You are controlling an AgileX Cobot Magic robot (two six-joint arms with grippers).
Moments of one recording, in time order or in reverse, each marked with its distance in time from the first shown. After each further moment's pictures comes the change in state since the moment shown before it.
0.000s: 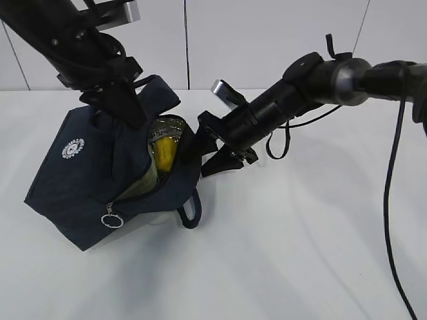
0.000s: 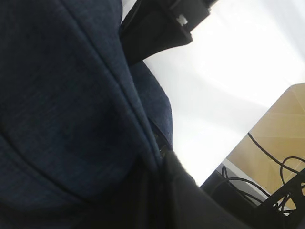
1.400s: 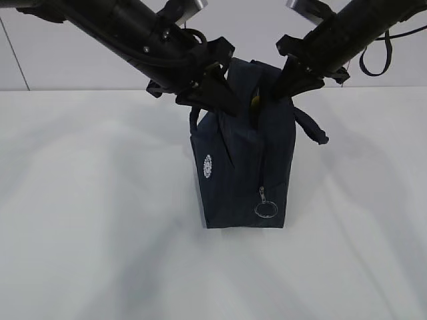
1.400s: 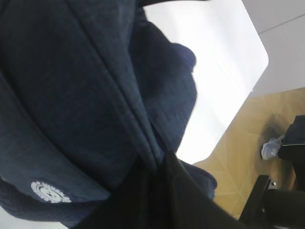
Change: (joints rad) left arm -0.159 0.063 0.000 -0.352 -0.255 0.002; right arm -0.175 -0.323 -0.002 -0.343 0.064 0.076
